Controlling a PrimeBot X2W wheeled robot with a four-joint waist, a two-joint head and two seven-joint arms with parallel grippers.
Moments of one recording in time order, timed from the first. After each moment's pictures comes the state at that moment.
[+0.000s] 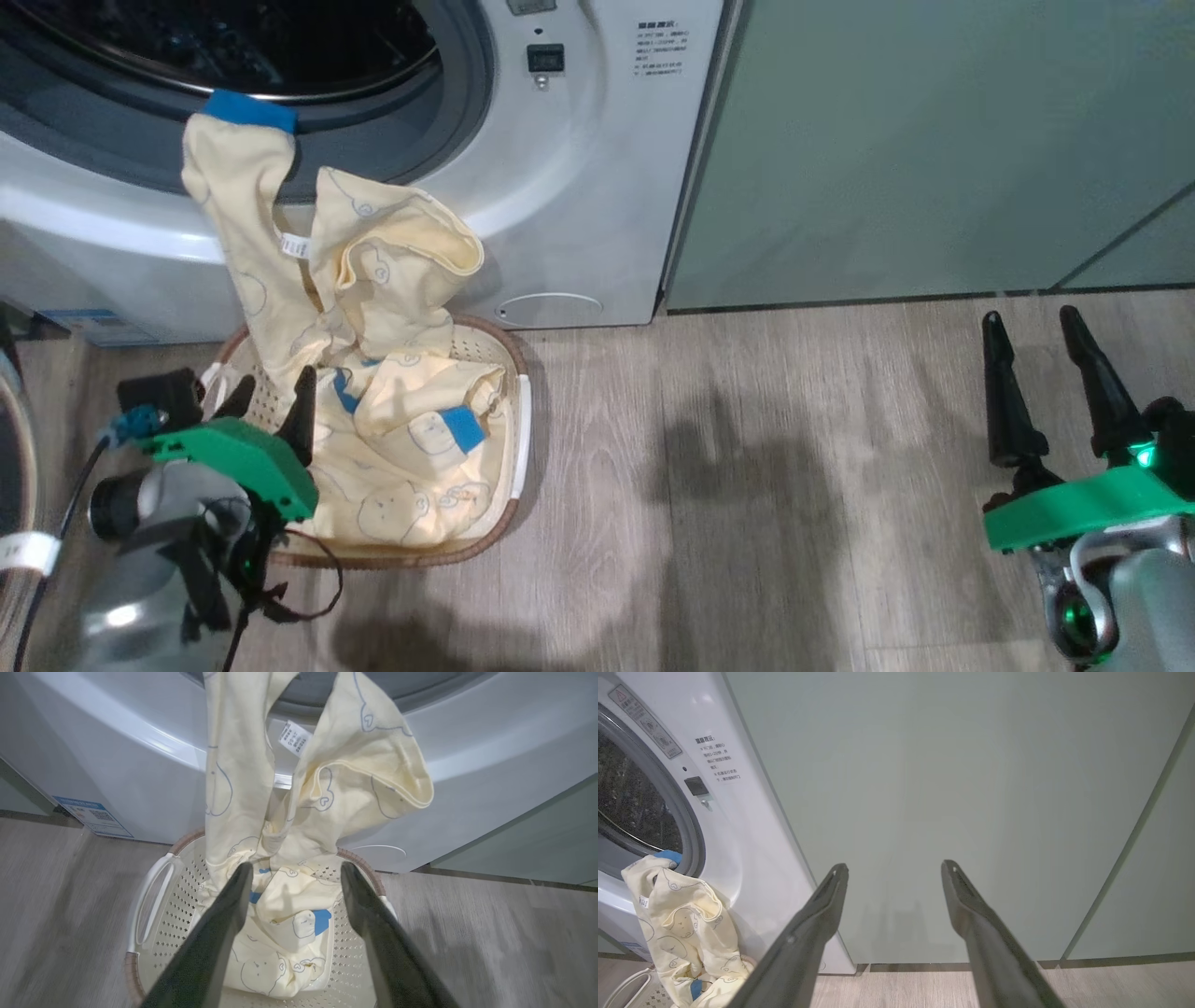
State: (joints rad) left arm -0.51 0.27 -0.23 0.93 -0.63 -0.09 -0.25; right arm -0.20 -0.08 0.07 0.20 0.24 0.13 -0.26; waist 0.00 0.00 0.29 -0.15
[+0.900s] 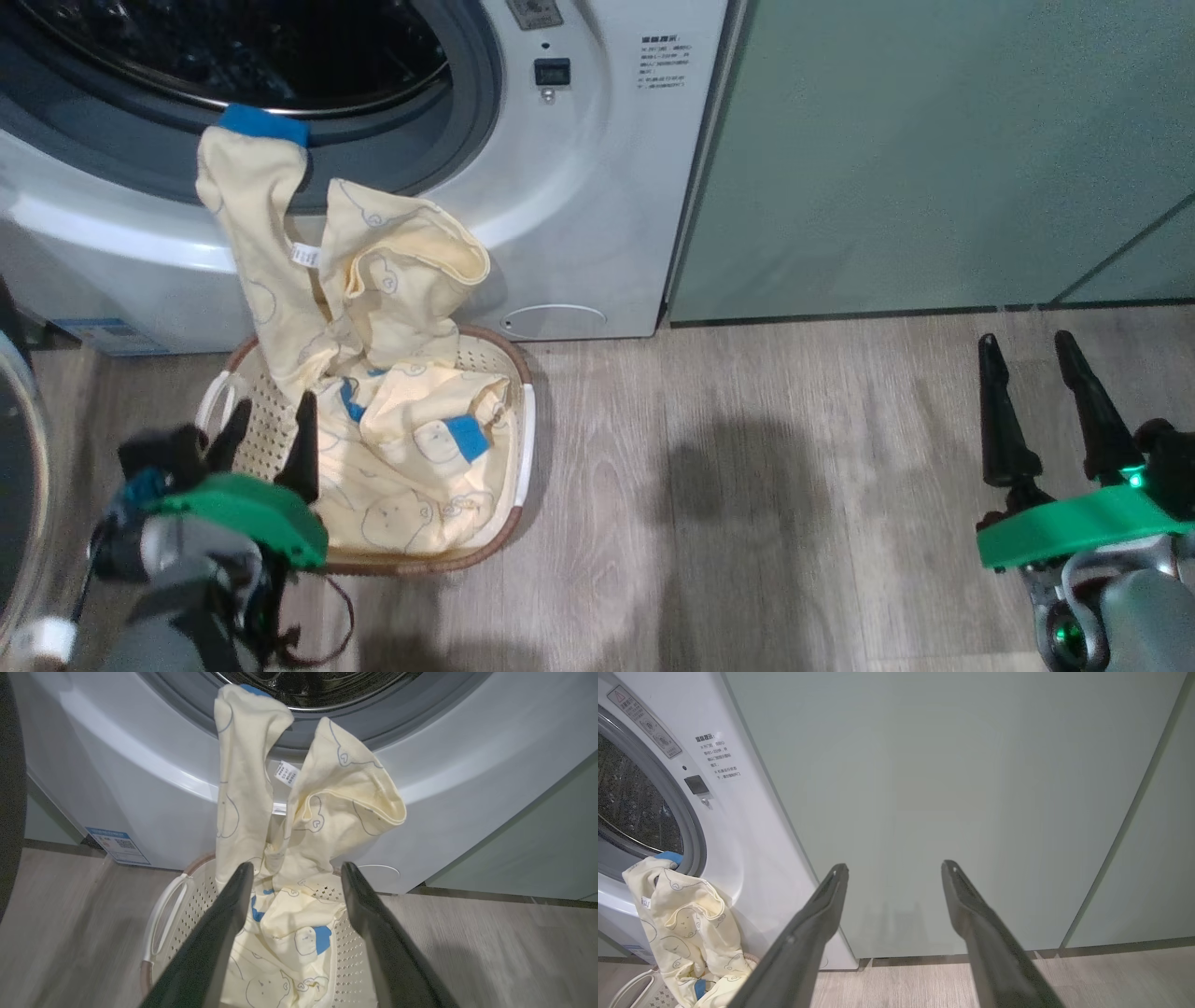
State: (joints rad) left arm -0.25 0.18 0.06 0.58 -0.35 -0.09 -0.25; right arm -0.17 -0.07 0.06 0.20 0.24 0.13 -0.26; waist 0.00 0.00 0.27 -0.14
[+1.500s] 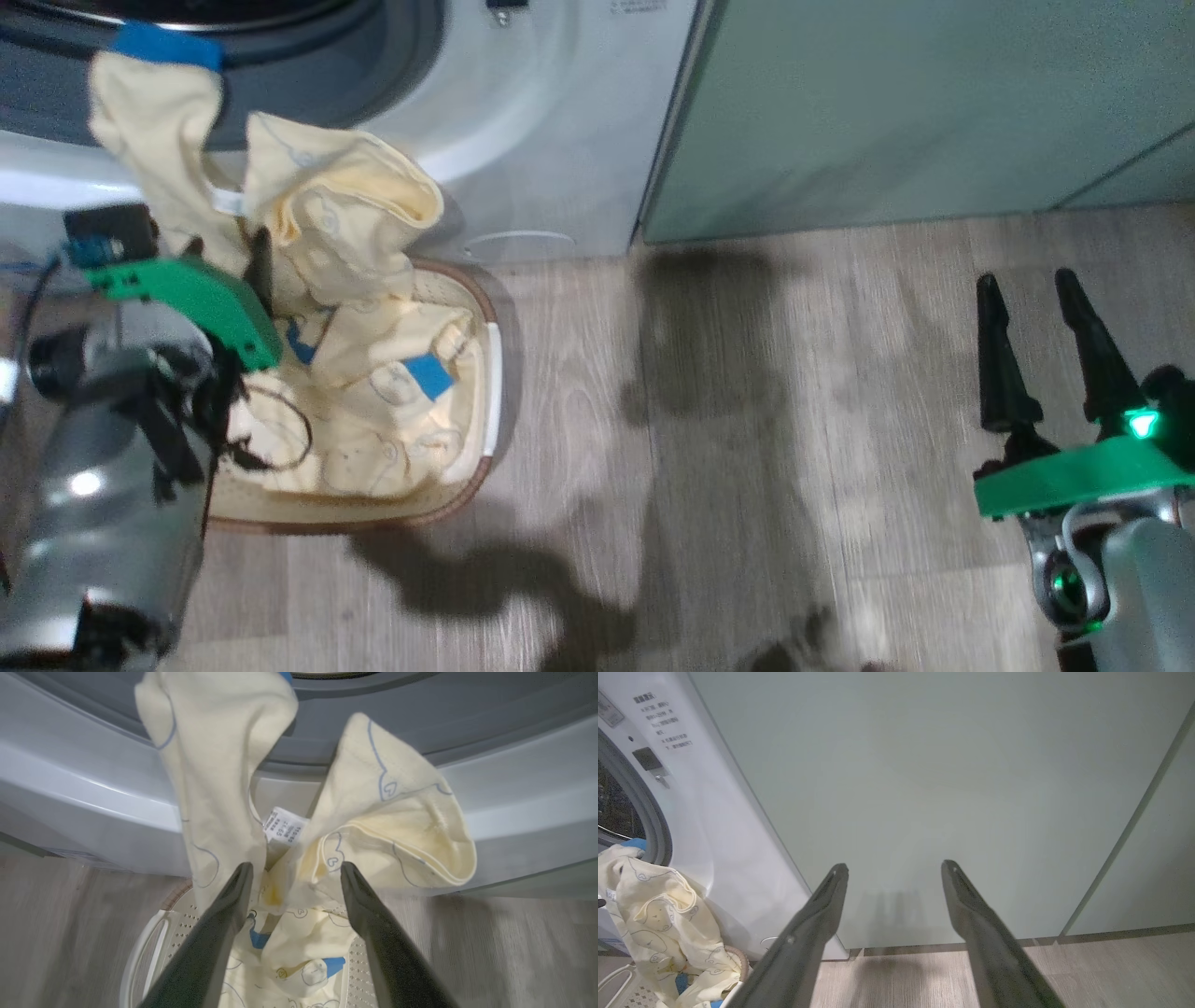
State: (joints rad) left arm -0.68 0.25 0.03 0.86 -0.35 -0.09 -0.02; right arm -0.24 -0.06 0.08 0.18 0.25 0.13 -0.26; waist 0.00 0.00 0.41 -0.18
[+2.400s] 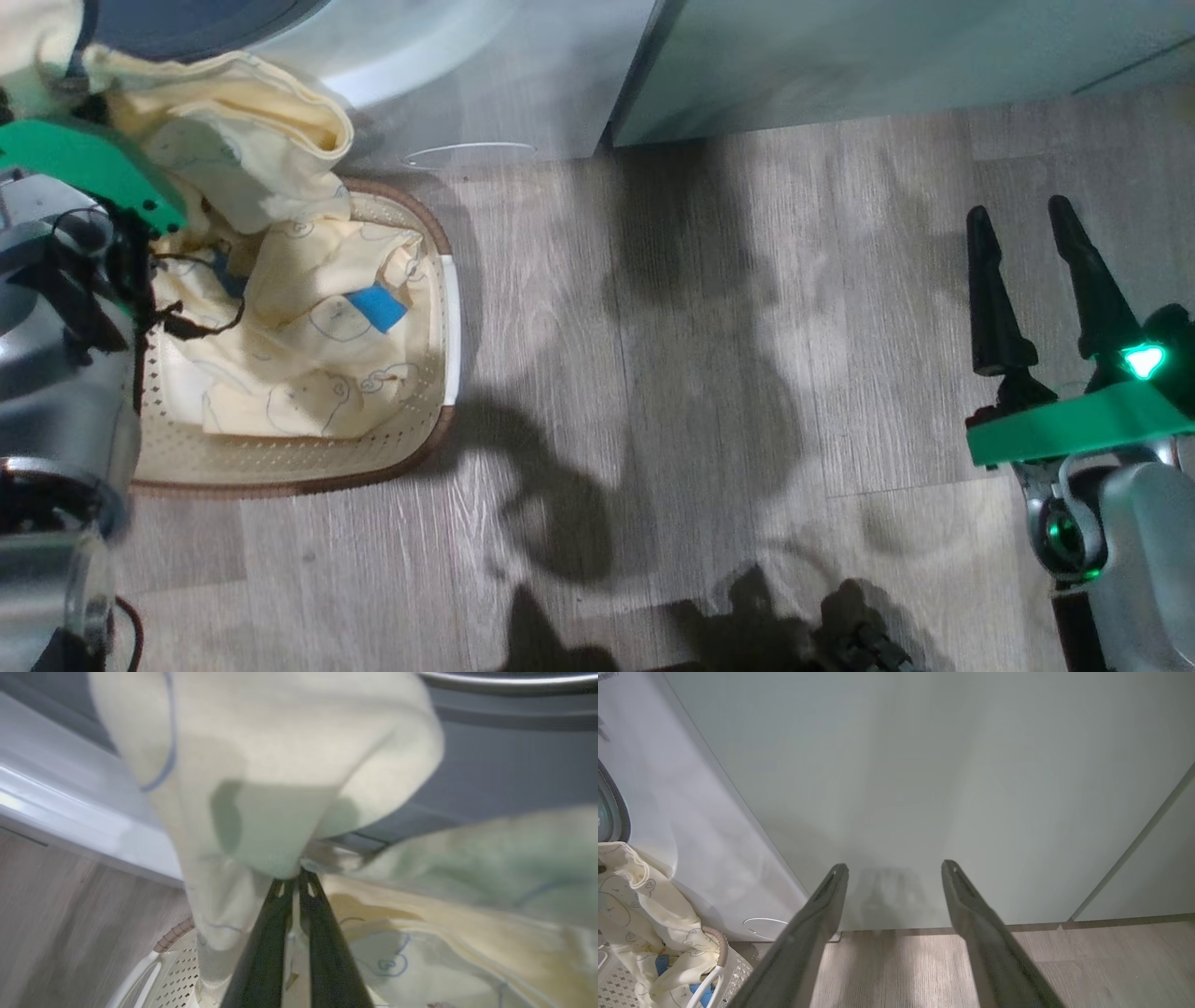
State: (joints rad) left arm -1.03 0.30 0.07 1.16 -0.39 0.05 -0.13; right arm -0.34 -0.06 0.11 0.17 0.25 0.13 -0.26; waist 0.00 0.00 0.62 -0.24
